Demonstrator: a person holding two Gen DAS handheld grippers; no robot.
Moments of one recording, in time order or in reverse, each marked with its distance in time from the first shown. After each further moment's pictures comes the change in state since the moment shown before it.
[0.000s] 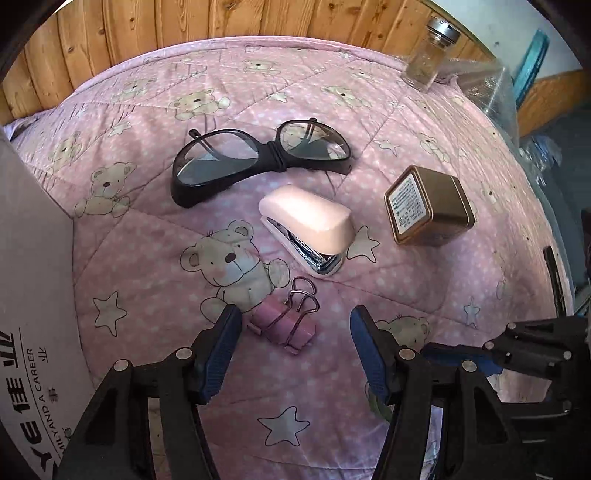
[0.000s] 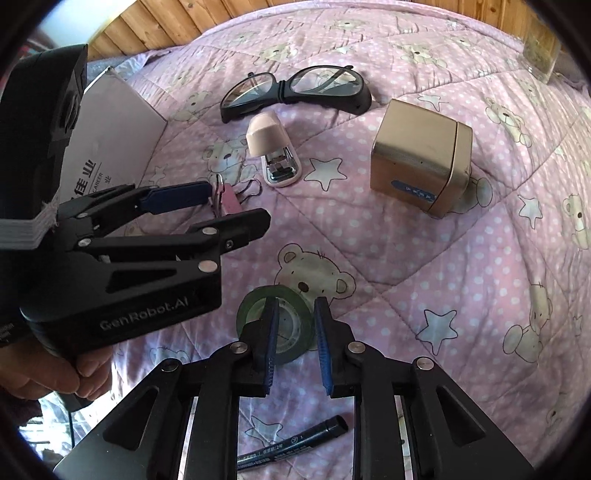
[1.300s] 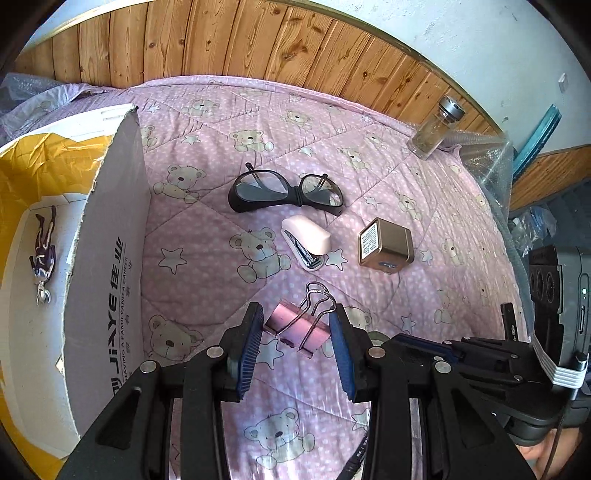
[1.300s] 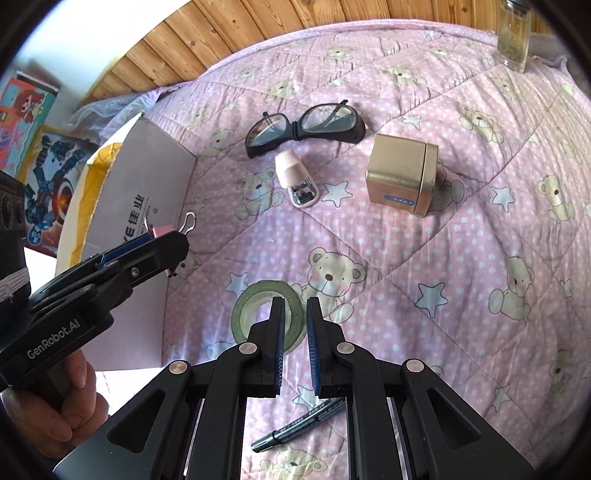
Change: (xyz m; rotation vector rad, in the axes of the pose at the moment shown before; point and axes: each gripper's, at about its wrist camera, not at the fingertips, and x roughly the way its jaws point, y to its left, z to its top) left arm -0.105 0.007 -0.028 -0.243 -0.128 -0.041; right arm -0.060 0.011 -0.006 0.093 -0.071 0.078
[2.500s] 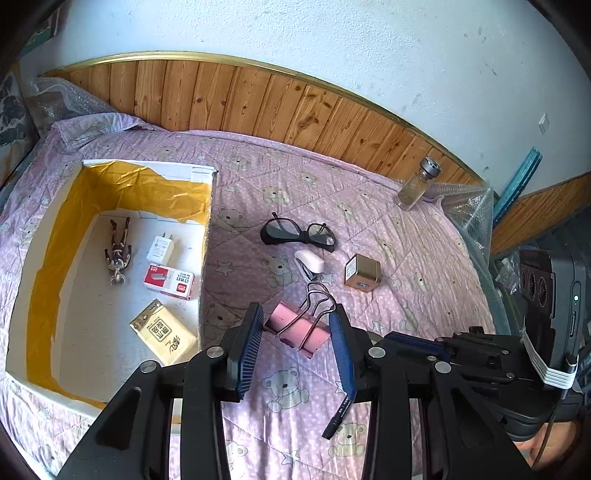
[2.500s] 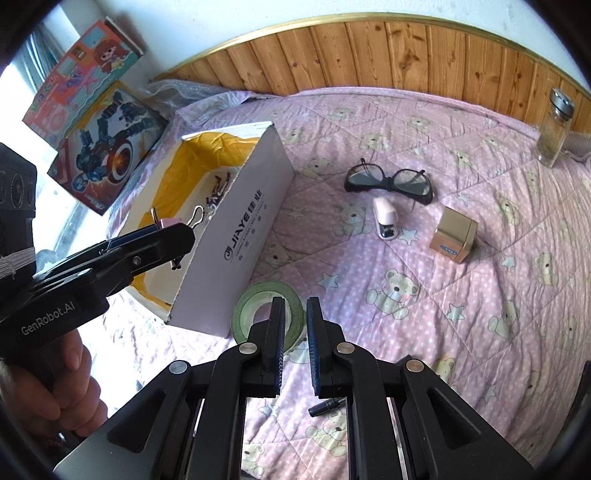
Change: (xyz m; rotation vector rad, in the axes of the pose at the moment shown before) left arm -0.135 0.013 -0.037 -0.080 -0.194 0.004; right arm -0.079 0.101 -0.028 -0.266 -0.095 0.045
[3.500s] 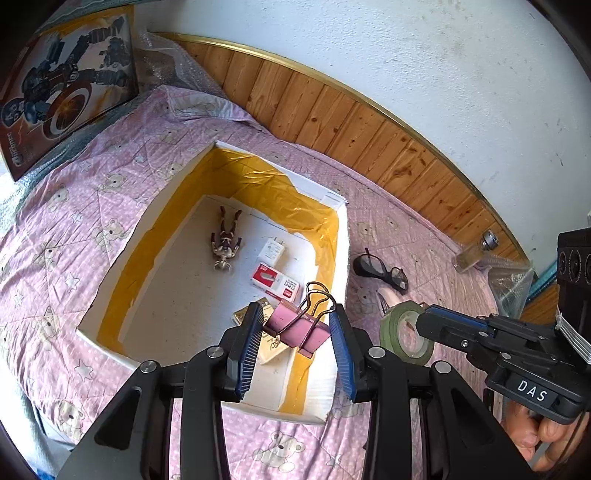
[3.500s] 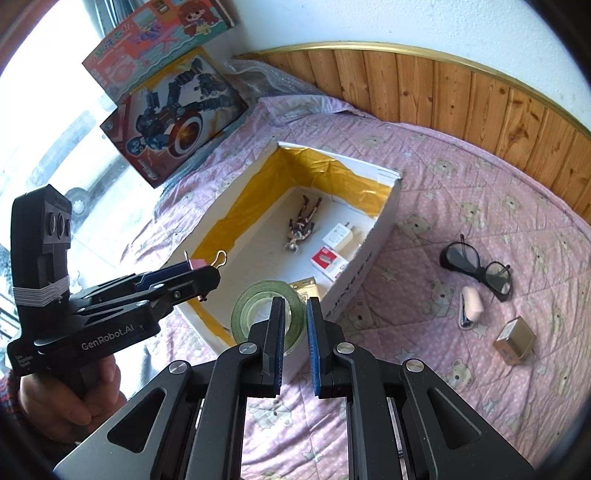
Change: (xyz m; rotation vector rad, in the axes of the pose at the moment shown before) left arm -0.053 0.106 -0.009 -0.291 -0.092 0.150; right arm 0.028 0.110 0.068 -0.274 0.019 0.127
